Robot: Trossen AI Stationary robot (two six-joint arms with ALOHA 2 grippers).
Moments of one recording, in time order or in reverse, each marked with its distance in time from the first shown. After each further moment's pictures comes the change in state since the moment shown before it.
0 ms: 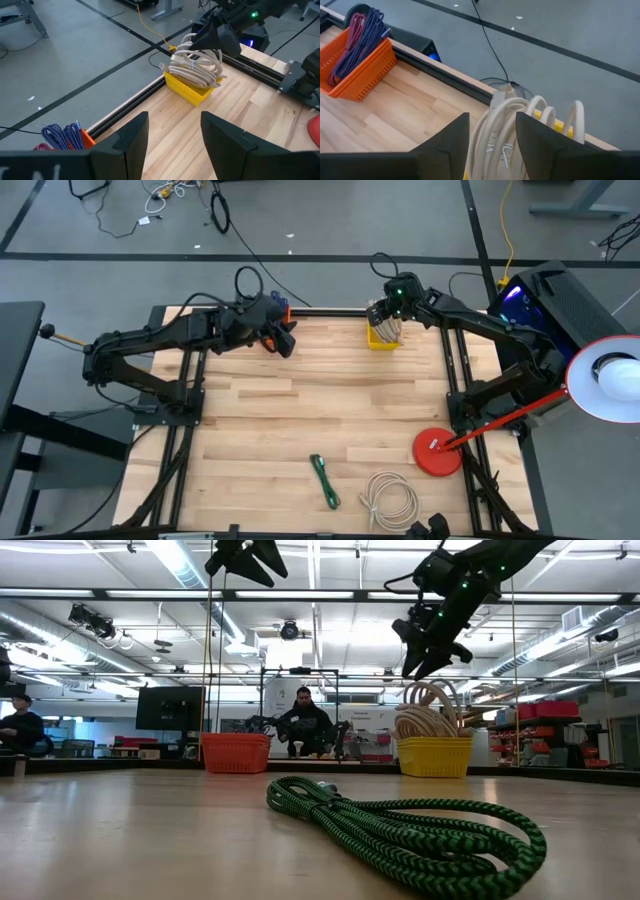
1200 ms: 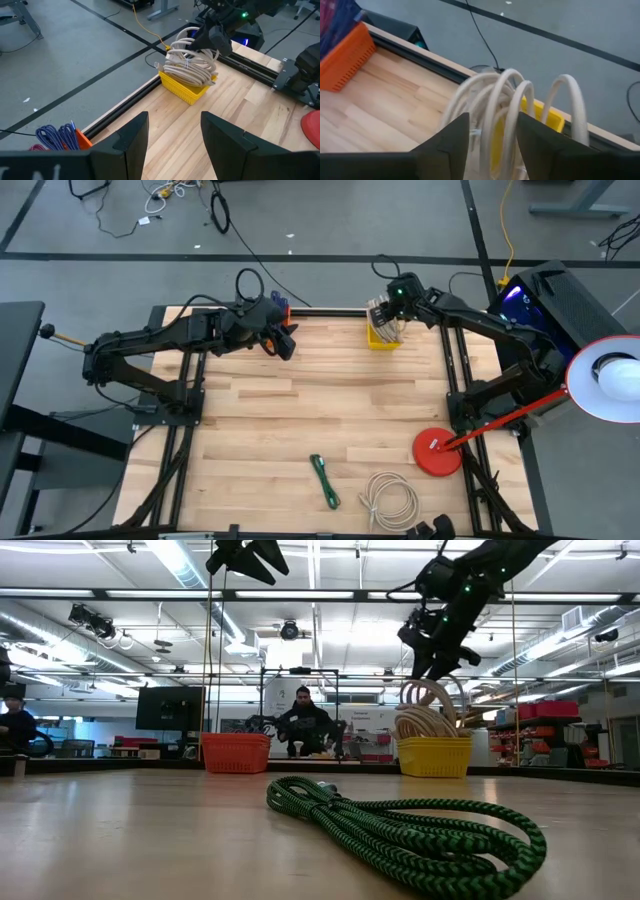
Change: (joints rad) left arm -0.021 0.000 0.000 0.001 0.003 -0.001; right arm -0.024 0.001 -0.001 -0.079 0.016 0.014
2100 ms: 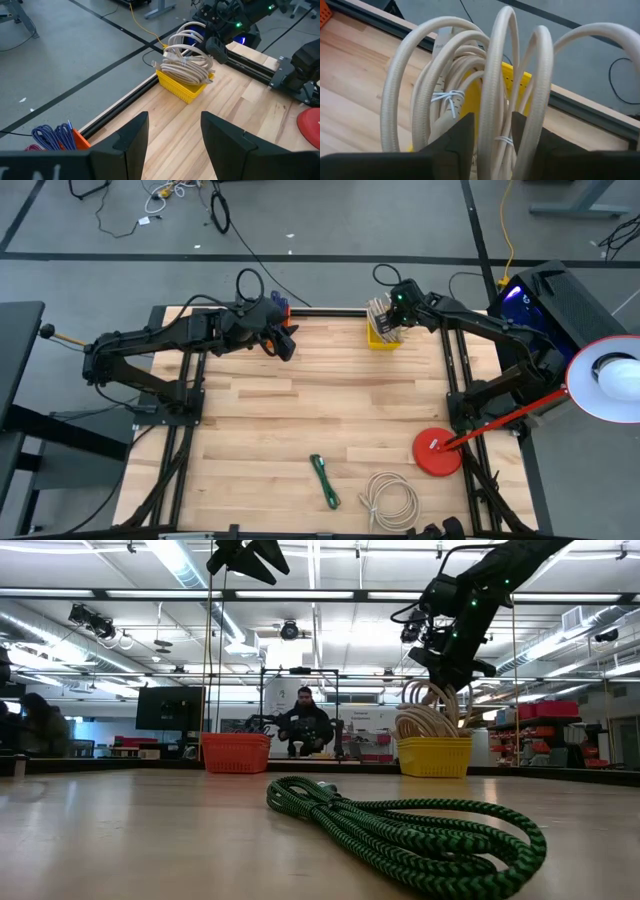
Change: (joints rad) left arm 0.000 0.000 0.000 -0.001 0.016 0.000; right arm -0.035 0.001 -0.074 -0.052 0.019 0.007
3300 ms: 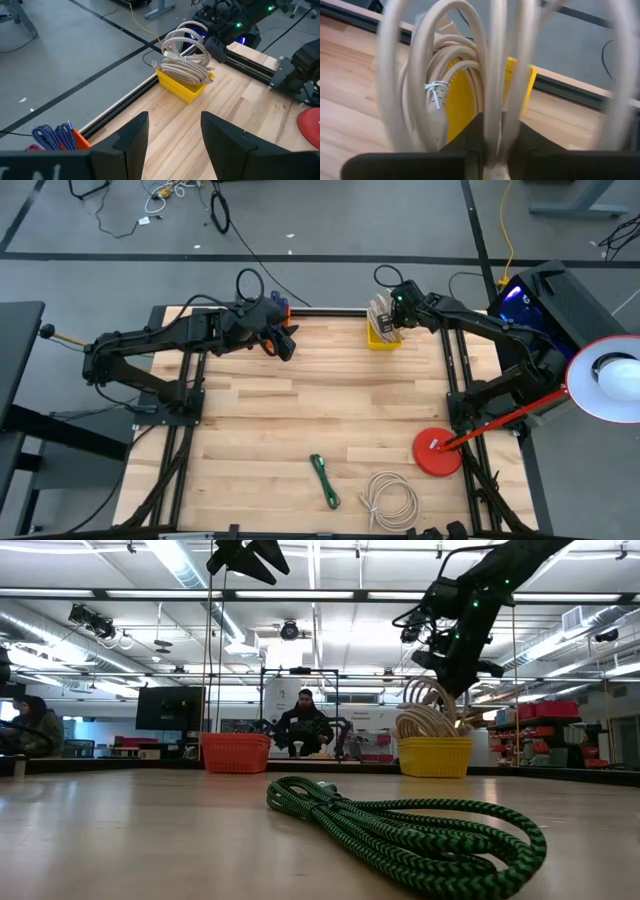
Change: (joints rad) left arm 0.000 0.000 0.000 0.000 0.000 0.001; right arm 0.000 0.000 0.000 -0.053 0.027 0.090
